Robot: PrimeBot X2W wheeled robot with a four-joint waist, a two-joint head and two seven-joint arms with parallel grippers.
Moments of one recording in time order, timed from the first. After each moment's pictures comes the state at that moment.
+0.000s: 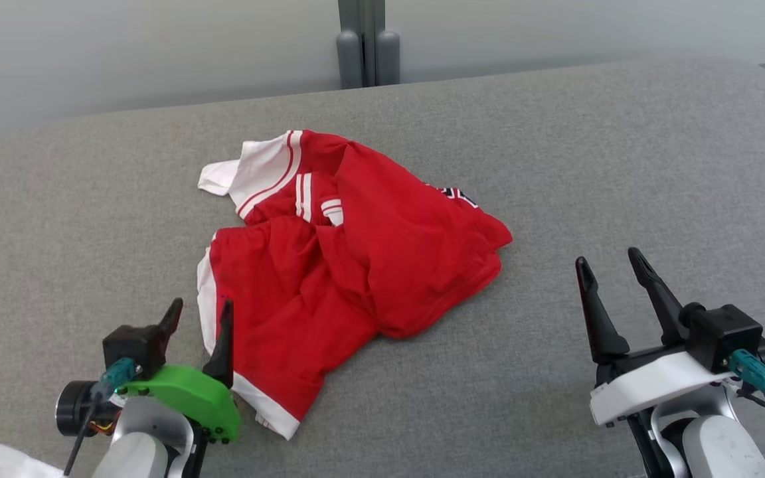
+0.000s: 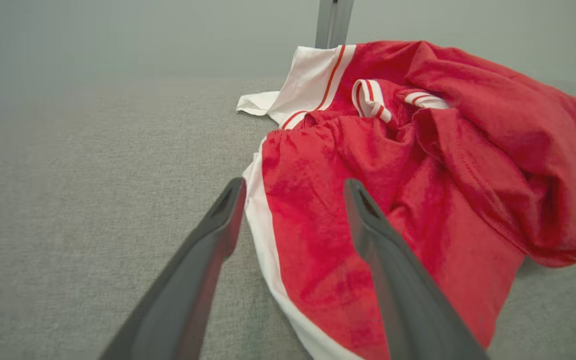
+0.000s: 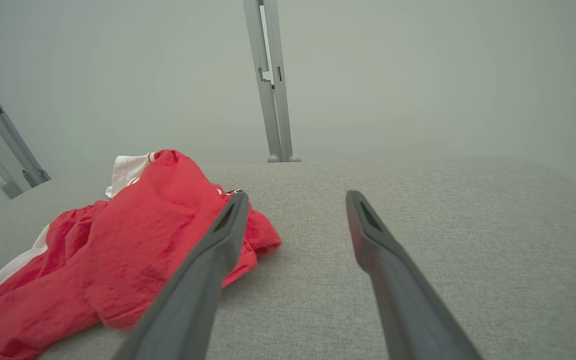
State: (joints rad) left arm -0.18 0.25 -0.32 0.29 -0.44 0.06 -0.09; right arm -0.03 -0.09 0.06 -0.01 0.17 0.13 -0.11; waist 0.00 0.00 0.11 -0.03
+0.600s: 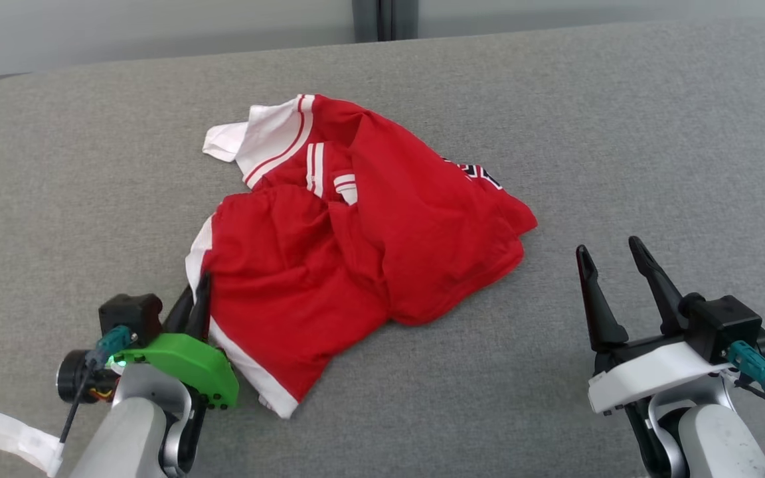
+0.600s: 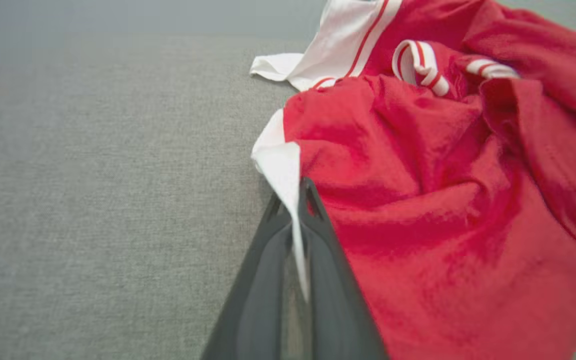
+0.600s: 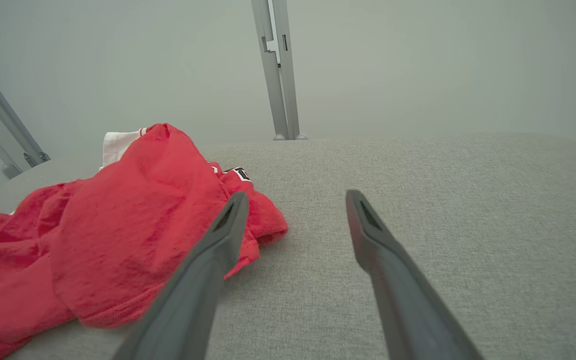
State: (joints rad) left arm -0.31 0.23 -0.33 0.47 -0.48 0.01 -0.10; right arm -0.07 -0.08 0.06 0.03 0.17 0.13 -0.14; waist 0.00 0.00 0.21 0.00
